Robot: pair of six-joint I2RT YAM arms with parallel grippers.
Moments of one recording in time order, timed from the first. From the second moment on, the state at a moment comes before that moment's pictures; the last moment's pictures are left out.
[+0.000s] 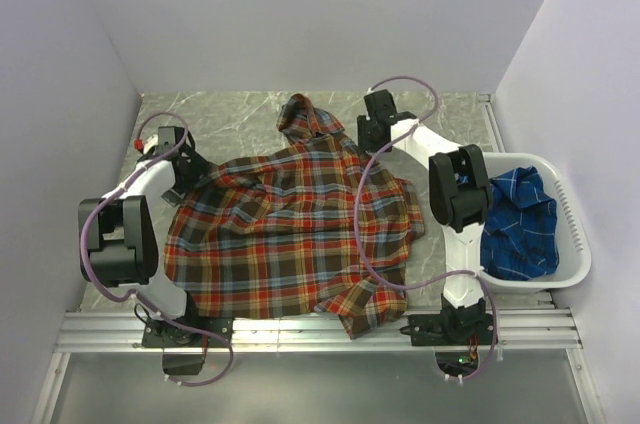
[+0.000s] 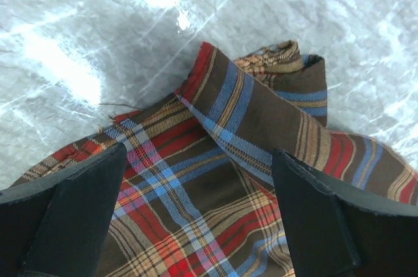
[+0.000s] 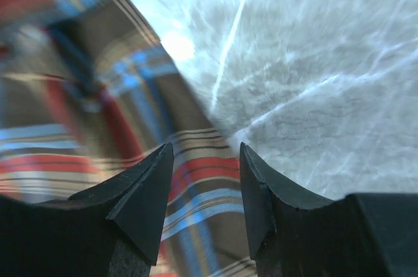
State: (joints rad) left arm 0.07 1.61 1.02 -0.43 -0.24 -0.79; right arm 0.33 2.11 1.65 -0.45 0.10 0.26
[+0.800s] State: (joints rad) left arm 0.07 1.38 0.70 -0.48 -0.16 -0.81; right arm 0.33 2.29 1.82 -0.57 0.08 0.23
